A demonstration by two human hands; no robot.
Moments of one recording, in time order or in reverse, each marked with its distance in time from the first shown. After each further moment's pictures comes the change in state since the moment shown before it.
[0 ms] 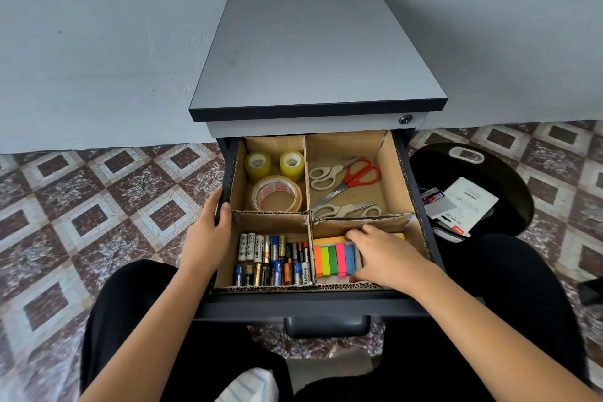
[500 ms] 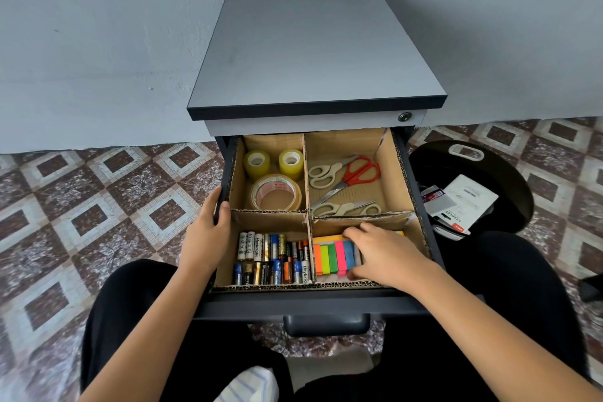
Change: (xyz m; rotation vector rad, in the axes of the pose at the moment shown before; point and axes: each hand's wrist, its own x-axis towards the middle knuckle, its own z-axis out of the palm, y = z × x) left_hand 0.003 -0.003 0.002 0.012 0.013 -0.002; right_hand 0.000 0.001 0.000 -0.025 0.060 -0.034
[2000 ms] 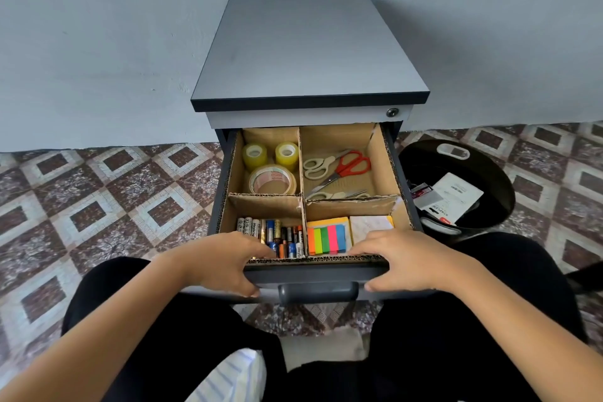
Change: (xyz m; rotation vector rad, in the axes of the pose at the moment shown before) left_hand -0.049 0.034 -0.029 0.891 -0.851 0.667; right_hand -0.063 0.007 -0.035 0.004 -0.210 -0.127
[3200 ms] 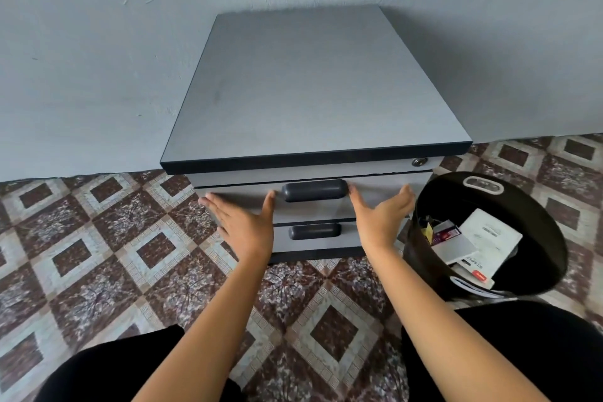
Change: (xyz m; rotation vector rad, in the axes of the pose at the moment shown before) left_hand 0.188 -0.060 -0.041 -1.000 1.191 -0.792; right_hand 0.205 0.053 -0.028 1.080 1.122 0.686
